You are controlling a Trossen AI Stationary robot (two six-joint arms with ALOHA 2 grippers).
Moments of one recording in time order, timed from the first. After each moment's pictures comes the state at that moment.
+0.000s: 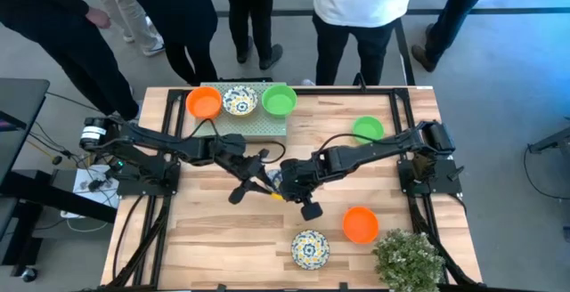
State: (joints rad) left arm -0.03 1.40 0.69 0.27 0.48 0.14; right arm 0.16 1.82 1.44 -0.58 -0.14 -0.20
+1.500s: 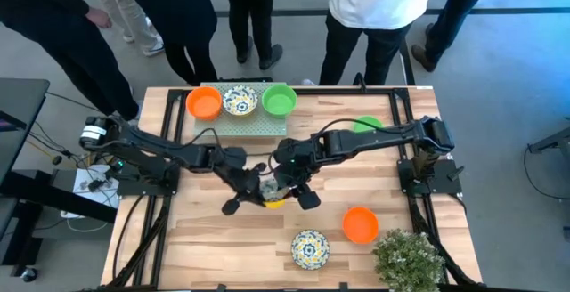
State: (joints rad) left arm -0.13 1.40 0.69 0.18 0.47 0.09; right arm 0.08 1.82 1.59 -0.65 -0.34 -0.23
